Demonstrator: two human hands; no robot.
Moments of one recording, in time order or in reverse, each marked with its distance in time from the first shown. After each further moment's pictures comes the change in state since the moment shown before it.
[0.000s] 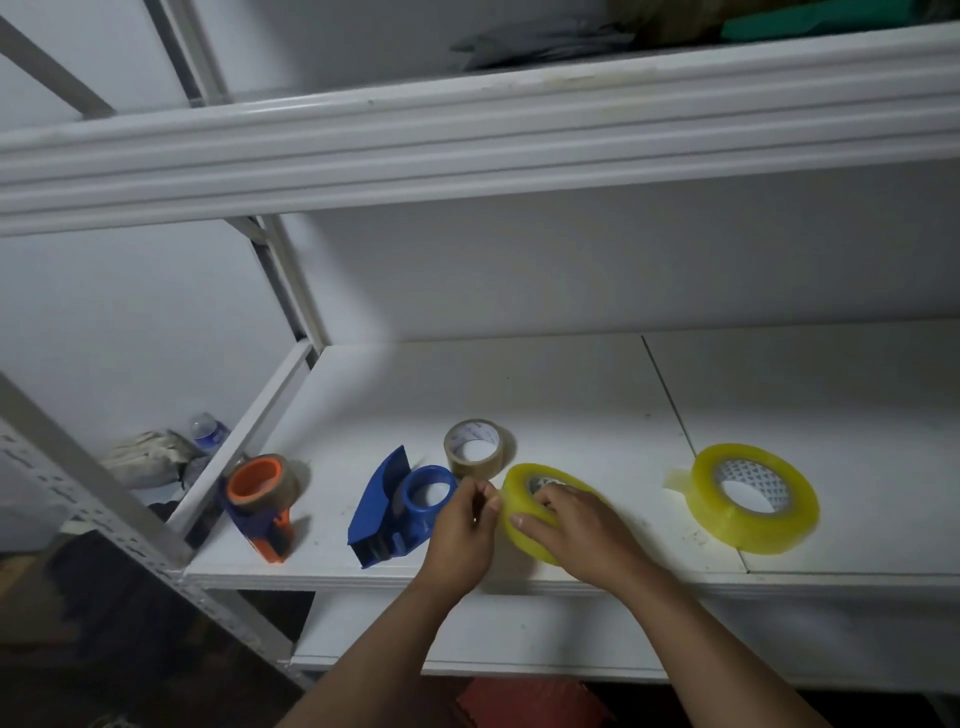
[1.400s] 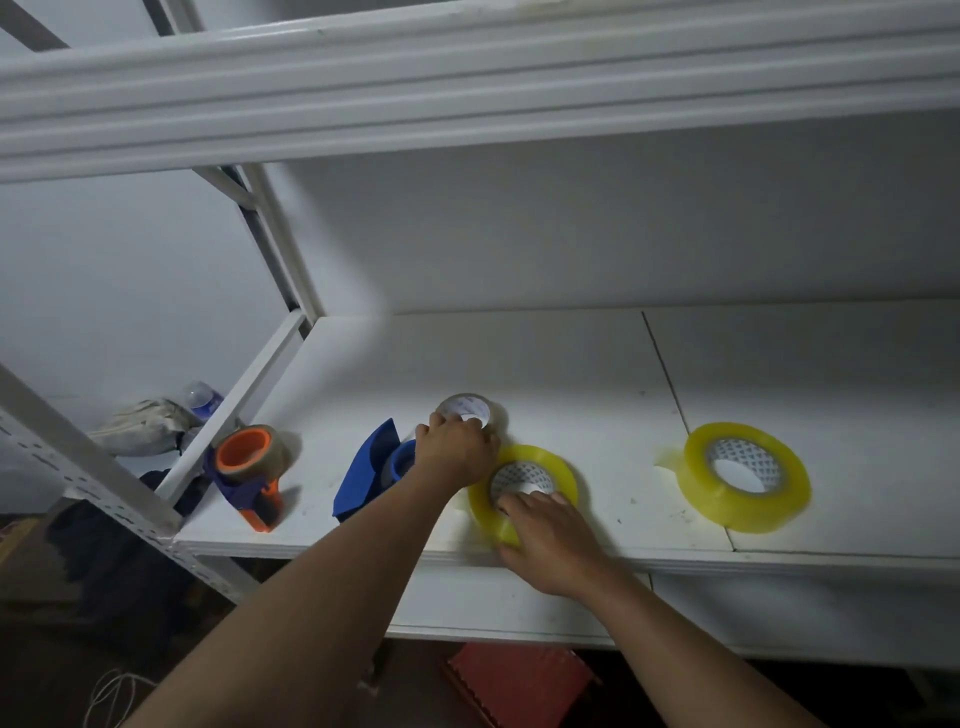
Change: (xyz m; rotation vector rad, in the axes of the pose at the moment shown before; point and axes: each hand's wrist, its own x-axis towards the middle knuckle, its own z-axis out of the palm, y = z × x) left_hand 0.080 0.021 0.006 1.114 -0.179 -0.170; right_hand -0.009 0.014 0.043 -0.288 -0.147 -0.198
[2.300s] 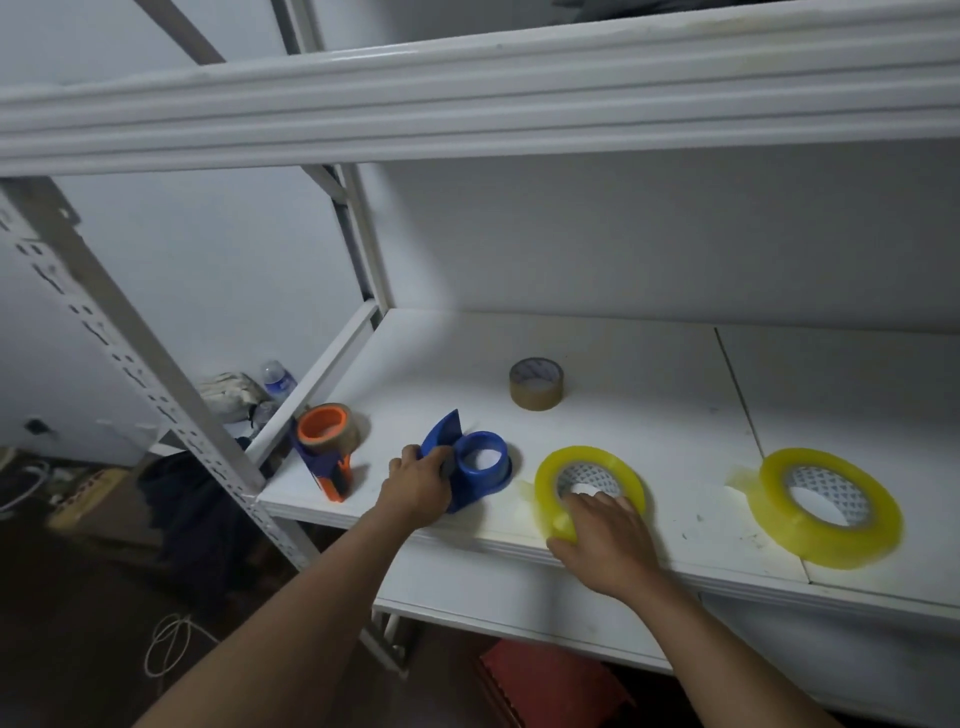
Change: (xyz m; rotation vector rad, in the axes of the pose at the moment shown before) left_hand -0.063 -0.122 0.013 -0.280 -0.012 -0.140; right_hand 0.005 -0.016 -0.003 -0.091 -0.022 0.107
